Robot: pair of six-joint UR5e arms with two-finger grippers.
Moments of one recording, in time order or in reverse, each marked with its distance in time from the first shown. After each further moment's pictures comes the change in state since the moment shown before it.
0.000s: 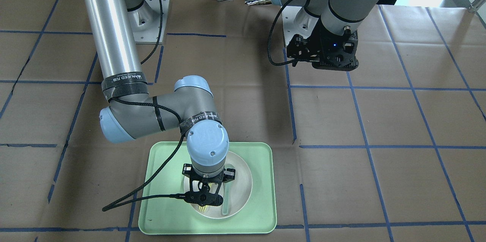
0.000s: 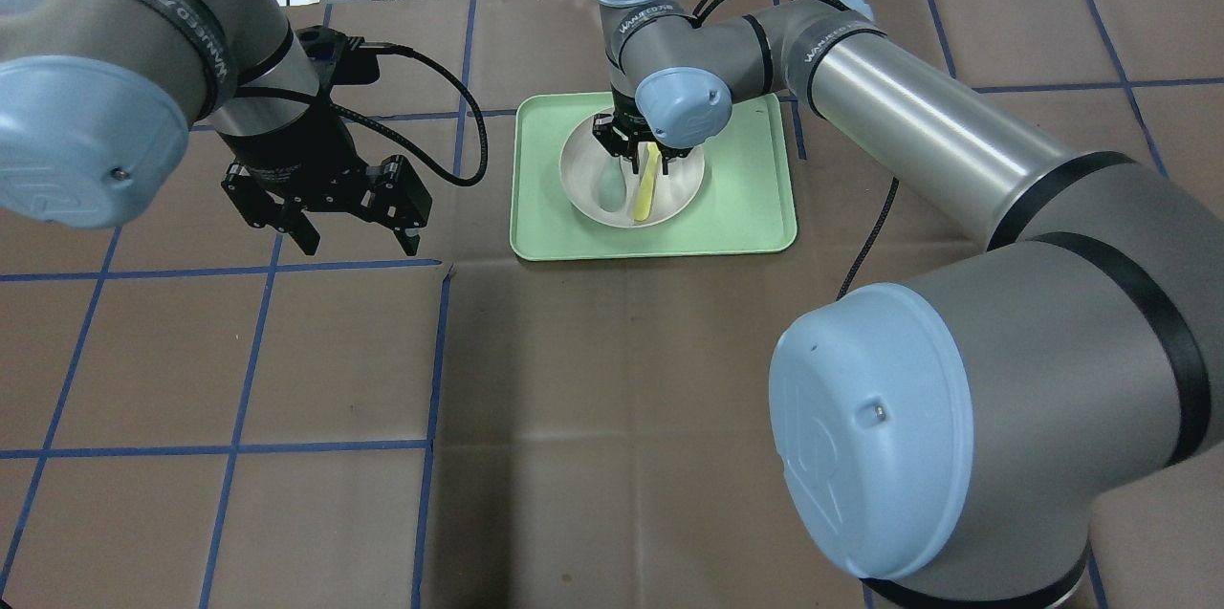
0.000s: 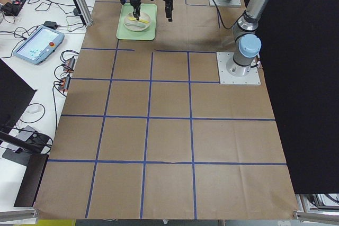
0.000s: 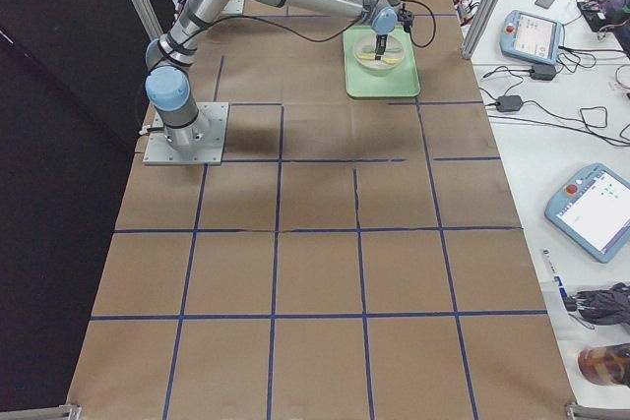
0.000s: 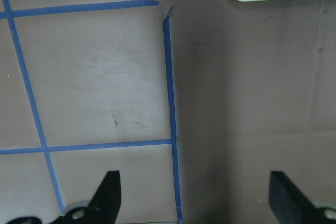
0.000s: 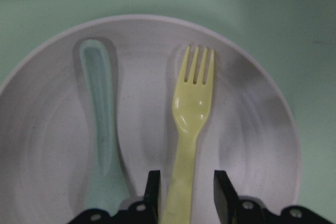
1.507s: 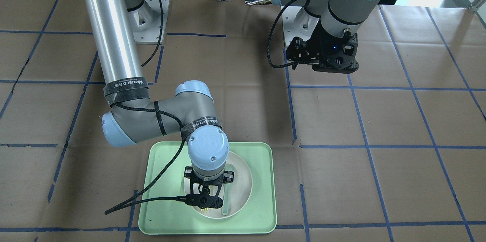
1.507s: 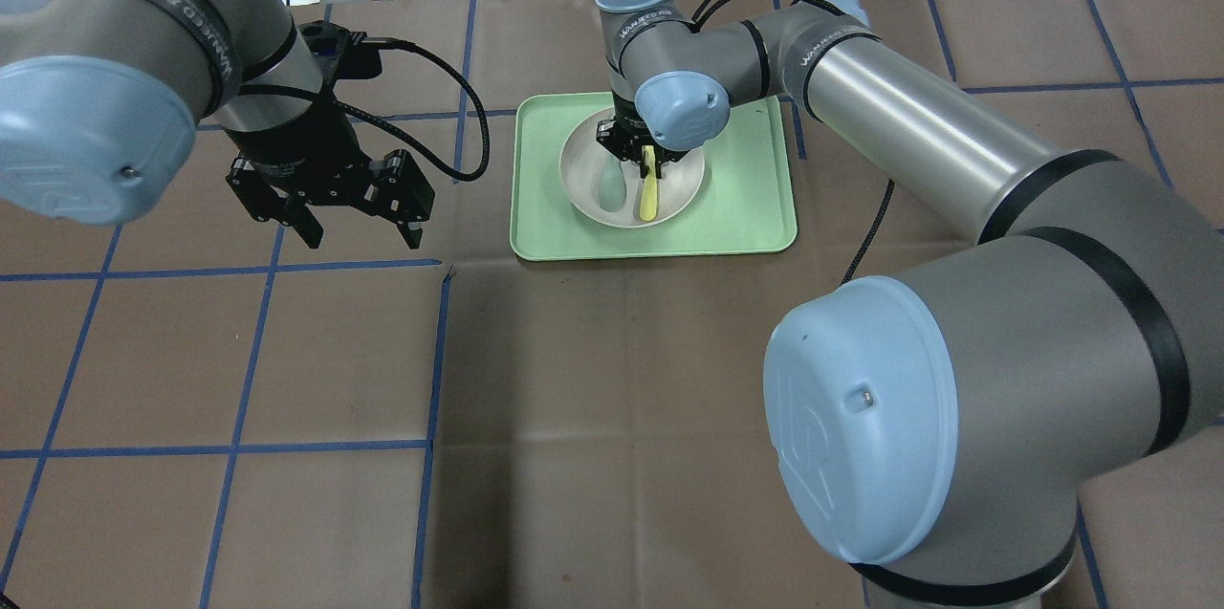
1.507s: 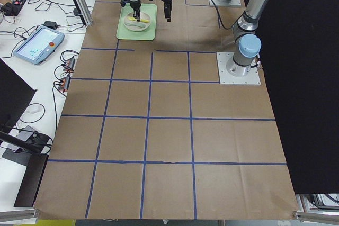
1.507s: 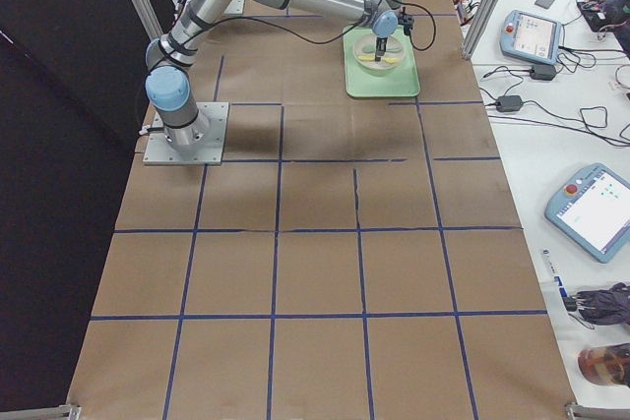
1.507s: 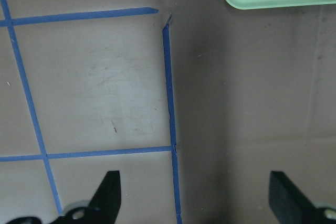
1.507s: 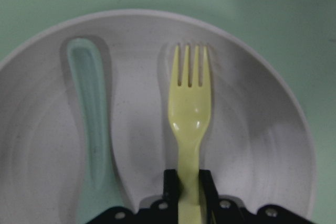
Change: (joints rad) left arm -0.001 -0.009 0.002 0.023 -0.001 0.000; right arm -0.001 0.017 -0.008 -0.001 -0.001 0.000
